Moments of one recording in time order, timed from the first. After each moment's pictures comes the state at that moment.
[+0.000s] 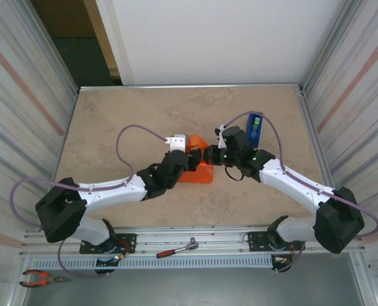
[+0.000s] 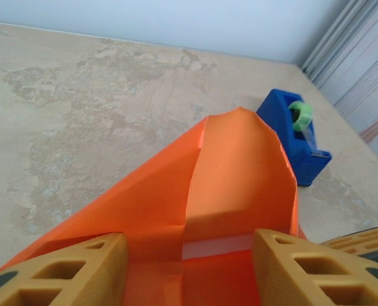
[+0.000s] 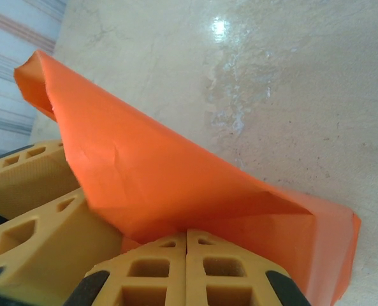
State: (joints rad) left arm -1.00 1.41 0.77 0.25 -0.52 -0.57; right arm 0.66 1.27 0.86 -0.26 -0.19 0.69
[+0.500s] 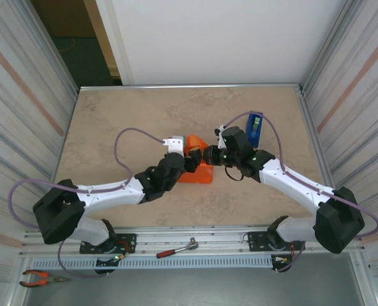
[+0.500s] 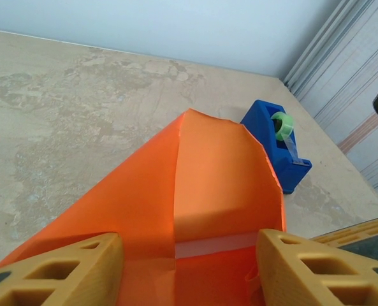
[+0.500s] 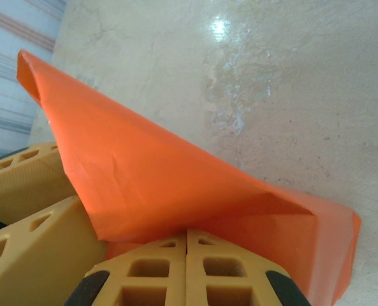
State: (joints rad) left arm -1.01 1.40 0.74 0.31 -0.51 -0.56; right arm 0.67 1.27 0.86 -0.26 -0.19 0.69
